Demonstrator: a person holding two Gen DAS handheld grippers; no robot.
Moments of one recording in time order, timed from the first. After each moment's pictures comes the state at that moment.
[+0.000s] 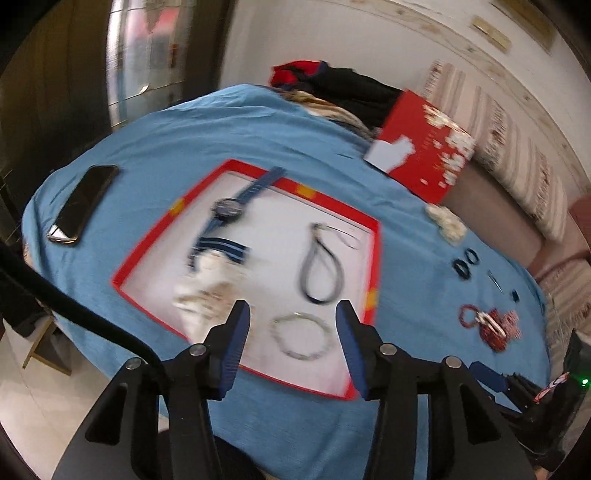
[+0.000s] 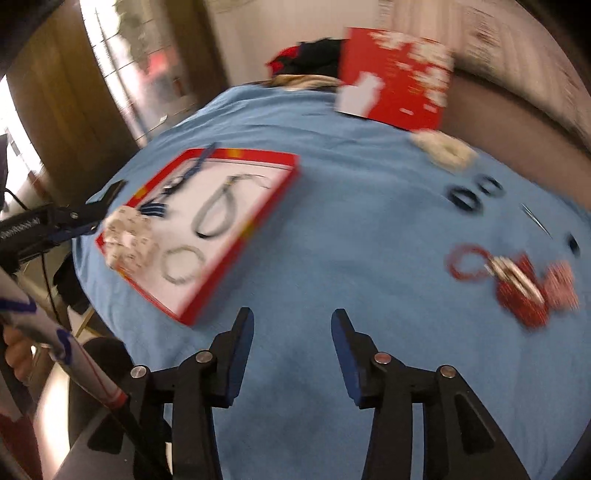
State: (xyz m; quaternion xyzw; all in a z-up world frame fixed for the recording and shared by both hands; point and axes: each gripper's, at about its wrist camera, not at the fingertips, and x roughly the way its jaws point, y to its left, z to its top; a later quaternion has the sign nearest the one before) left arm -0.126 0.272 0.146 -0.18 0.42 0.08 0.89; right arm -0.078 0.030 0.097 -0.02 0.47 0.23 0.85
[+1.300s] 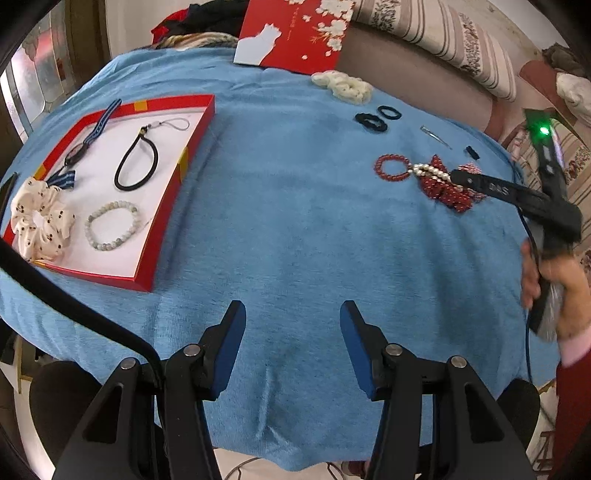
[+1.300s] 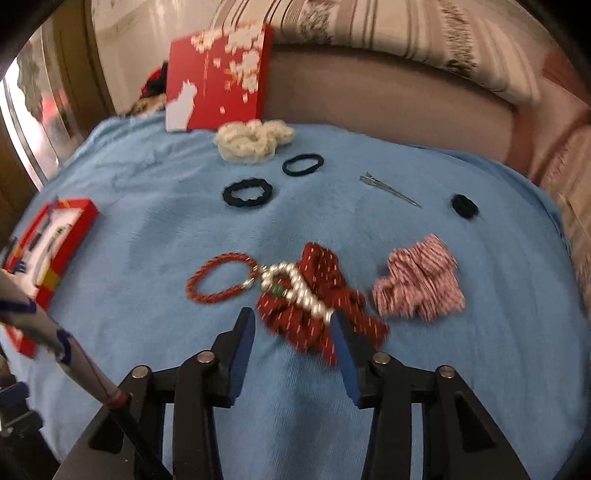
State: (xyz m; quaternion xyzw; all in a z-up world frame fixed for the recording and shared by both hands) left arm -0.133 0.087 0.072 -0.07 0.52 -0.03 0.85; right arm 0.031 -0.150 0.062 -0.02 0.47 0.08 0.88
